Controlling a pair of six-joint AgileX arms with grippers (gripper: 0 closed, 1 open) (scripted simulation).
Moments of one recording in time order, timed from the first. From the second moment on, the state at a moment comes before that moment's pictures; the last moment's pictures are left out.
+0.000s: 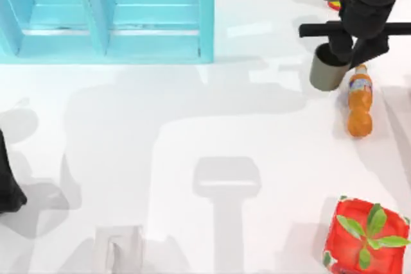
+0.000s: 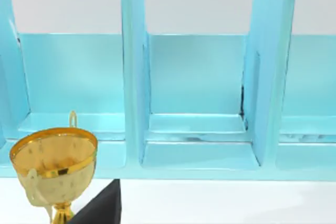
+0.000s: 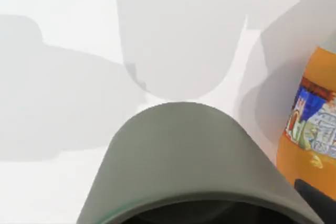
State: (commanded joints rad) left arm 0.00 0.00 0.00 0.00 0.00 0.00; right arm 0.23 2.36 2.15 -1.29 0.03 0.24
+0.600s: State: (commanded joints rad) left arm 0.00 0.00 0.00 0.00 0.00 0.00; right arm 0.12 2.29 2.20 -1.39 0.02 0.14
